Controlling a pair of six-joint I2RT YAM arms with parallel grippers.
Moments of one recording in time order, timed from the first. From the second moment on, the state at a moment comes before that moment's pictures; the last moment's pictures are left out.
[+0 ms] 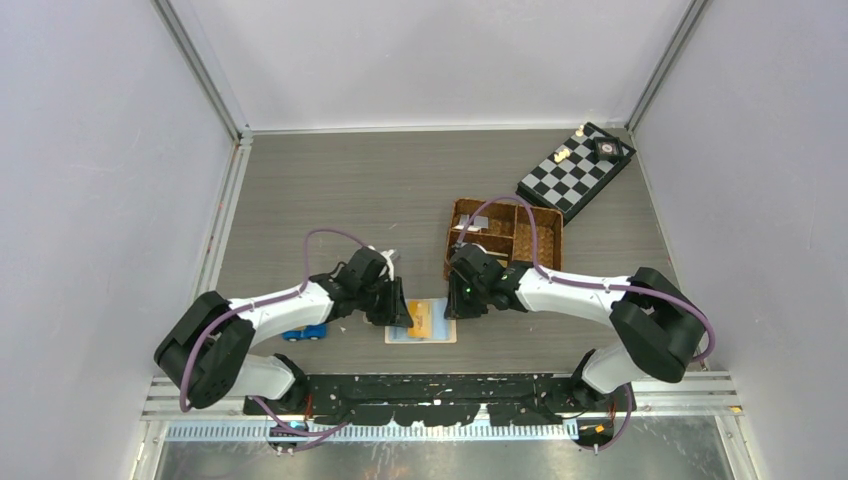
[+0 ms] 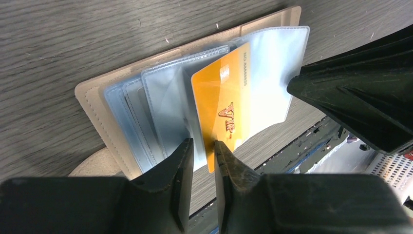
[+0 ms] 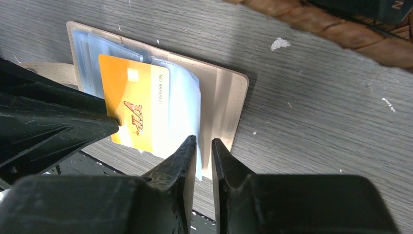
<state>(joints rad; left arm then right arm) -0.70 1.34 0.54 -0.16 0.33 -0.73 0.88 1.48 0.76 -0.30 -0.06 0.82</state>
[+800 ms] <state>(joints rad) -0.76 1.41 0.60 -0.18 0.31 -0.73 0.88 1.49 0.74 -0.25 -0.10 0.84</state>
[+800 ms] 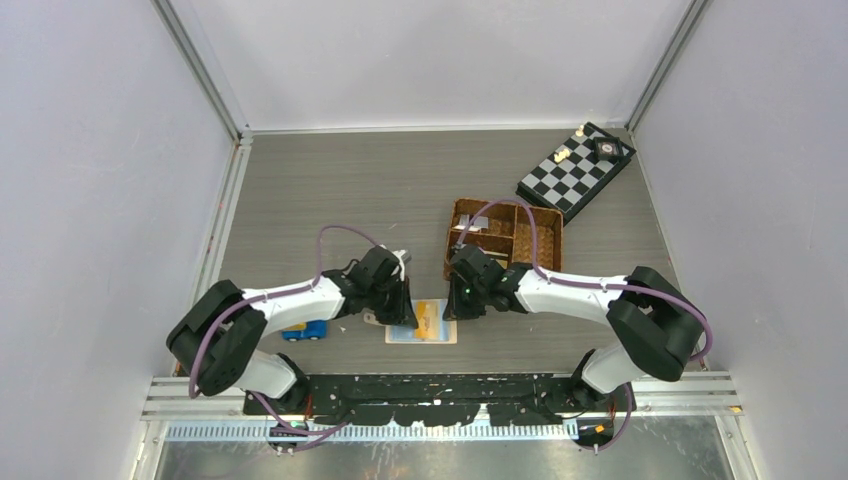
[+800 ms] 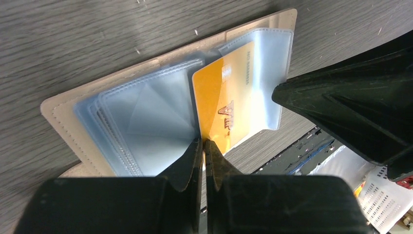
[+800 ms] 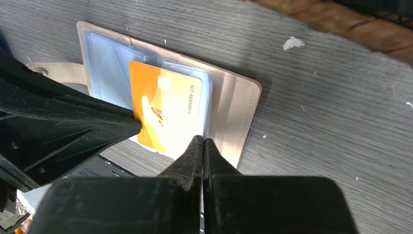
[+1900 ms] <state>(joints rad) -0.85 1.51 0.64 -0.06 0.30 -0.82 0.88 1.38 0.72 -0.42 0.07 0.86</state>
